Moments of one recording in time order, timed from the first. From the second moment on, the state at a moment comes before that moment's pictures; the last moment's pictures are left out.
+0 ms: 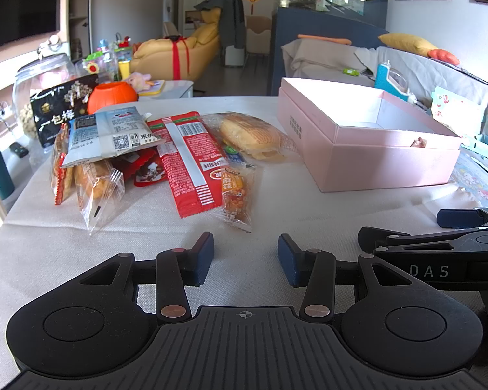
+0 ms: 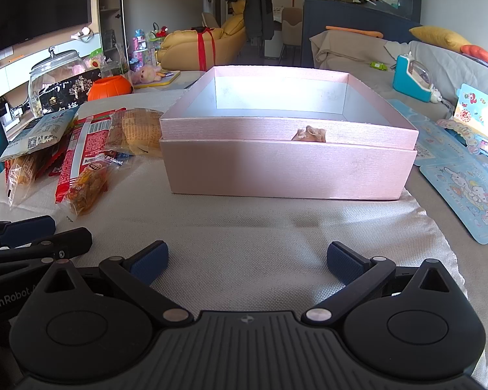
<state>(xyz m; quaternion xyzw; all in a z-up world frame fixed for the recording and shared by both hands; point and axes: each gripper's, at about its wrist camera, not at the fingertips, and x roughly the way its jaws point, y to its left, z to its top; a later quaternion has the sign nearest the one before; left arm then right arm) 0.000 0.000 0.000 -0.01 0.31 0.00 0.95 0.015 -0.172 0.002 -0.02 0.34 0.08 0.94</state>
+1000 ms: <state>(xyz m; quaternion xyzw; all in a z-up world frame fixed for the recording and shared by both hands) -0.001 0.000 0.001 -0.01 0.31 0.00 0.95 0.015 -0.172 0.002 -0.02 0.34 0.08 0.94</state>
